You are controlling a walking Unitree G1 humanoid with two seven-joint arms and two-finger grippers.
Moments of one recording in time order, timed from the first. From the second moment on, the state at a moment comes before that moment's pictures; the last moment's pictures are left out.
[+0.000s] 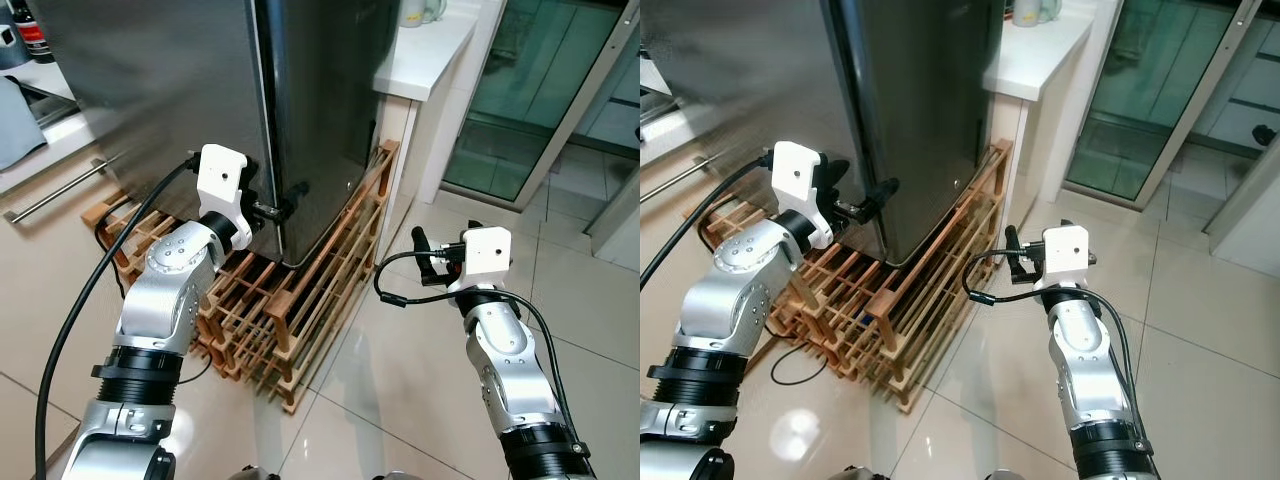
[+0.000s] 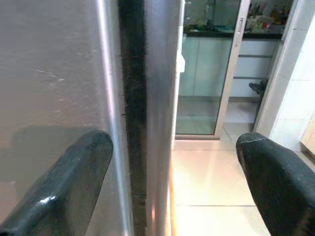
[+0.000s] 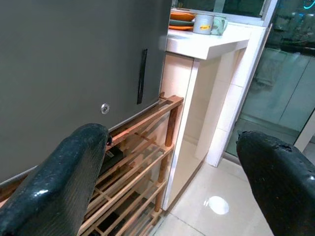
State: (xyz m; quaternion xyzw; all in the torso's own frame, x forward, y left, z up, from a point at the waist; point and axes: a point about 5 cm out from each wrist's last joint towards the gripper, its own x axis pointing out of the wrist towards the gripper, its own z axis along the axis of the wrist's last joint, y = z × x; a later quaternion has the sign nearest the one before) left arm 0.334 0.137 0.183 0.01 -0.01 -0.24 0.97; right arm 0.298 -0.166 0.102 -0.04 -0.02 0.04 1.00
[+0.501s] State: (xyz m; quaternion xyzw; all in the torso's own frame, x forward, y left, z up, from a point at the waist) left arm 0.343 0.119 0.182 -0.04 0.00 -0.19 0.98; right arm 0.298 -0.167 0.101 -0.04 -0.02 0.04 1.00
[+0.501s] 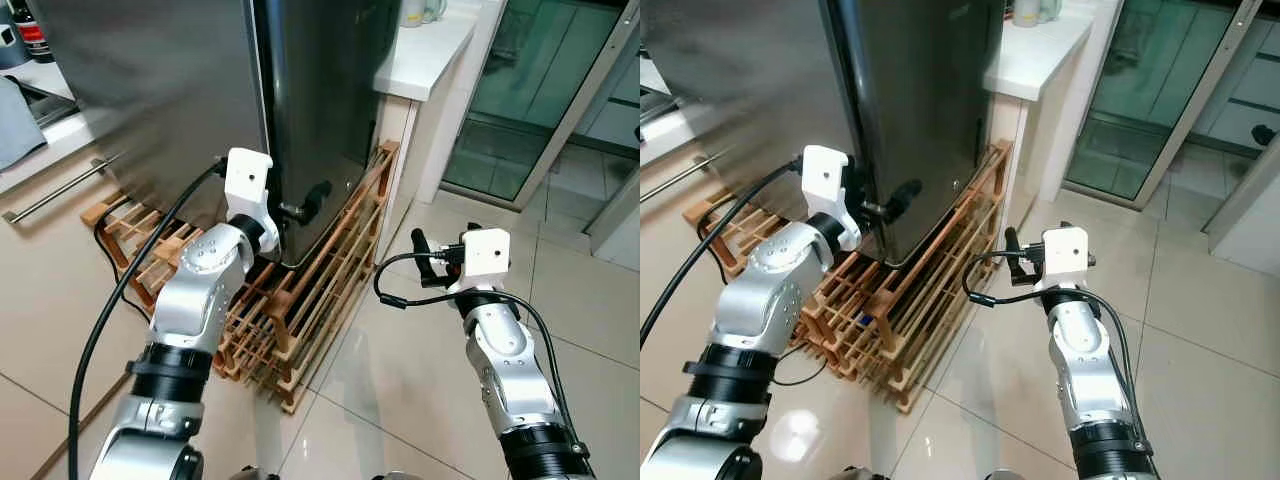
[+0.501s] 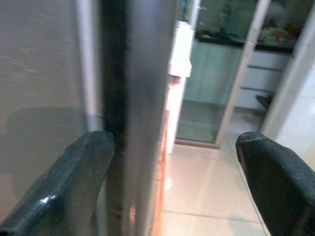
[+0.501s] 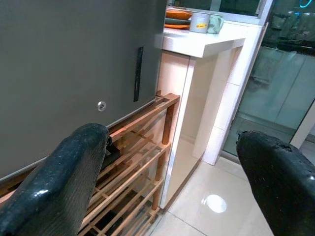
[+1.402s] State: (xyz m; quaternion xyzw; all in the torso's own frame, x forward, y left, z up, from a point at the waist) left arm 0.343 0.112 0.193 -0.06 -0.02 -0.19 0.98; right arm 0.291 -0.172 0.091 -0.05 0.00 0.04 1.00
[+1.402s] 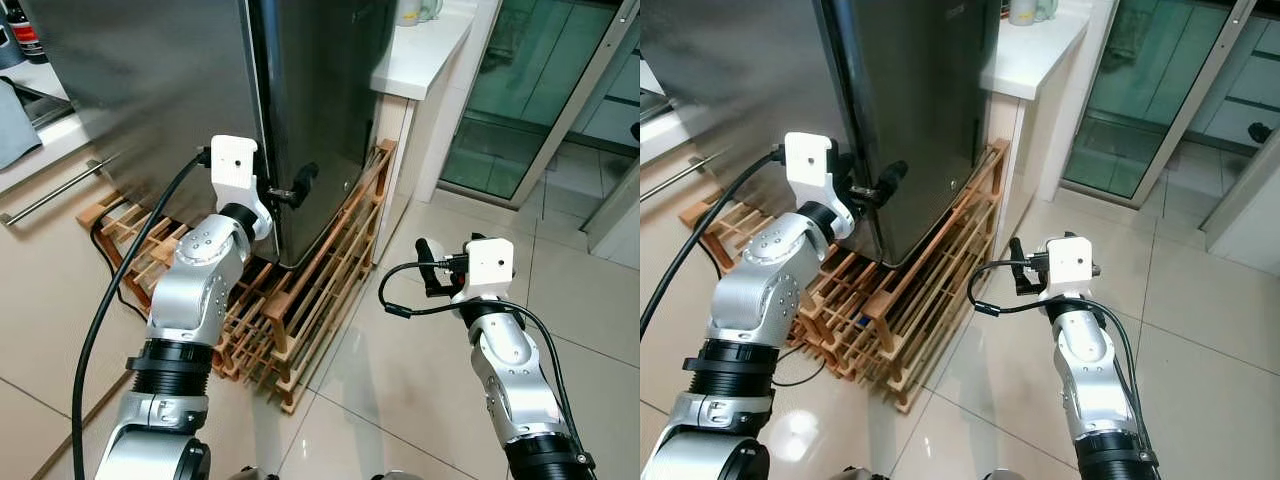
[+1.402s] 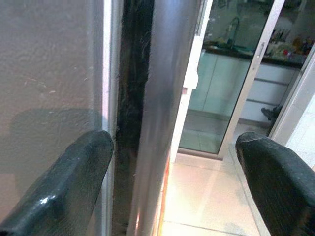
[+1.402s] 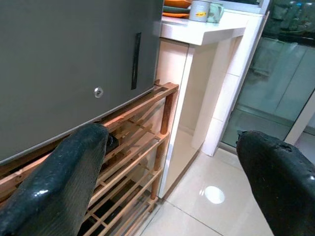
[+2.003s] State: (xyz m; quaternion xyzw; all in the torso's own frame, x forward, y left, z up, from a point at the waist) left arm 0.373 0.082 0.180 -0.08 -0.01 -0.14 0.99; right arm 0.290 -0.169 0.094 -0.05 -0.01 0.05 1.00
